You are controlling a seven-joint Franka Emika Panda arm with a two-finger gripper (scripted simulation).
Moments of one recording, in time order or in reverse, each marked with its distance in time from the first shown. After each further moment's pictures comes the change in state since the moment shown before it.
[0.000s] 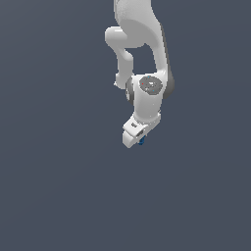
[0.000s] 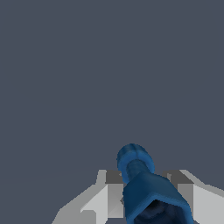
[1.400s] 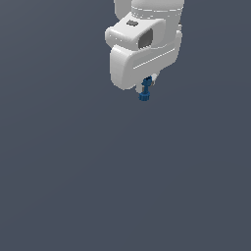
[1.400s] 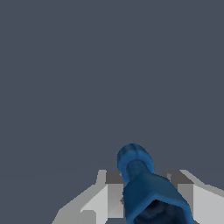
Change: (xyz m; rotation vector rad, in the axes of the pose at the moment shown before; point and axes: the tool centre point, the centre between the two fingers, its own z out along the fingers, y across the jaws) arm 0.004 0.030 -0.294 0.000 0.002 0.000
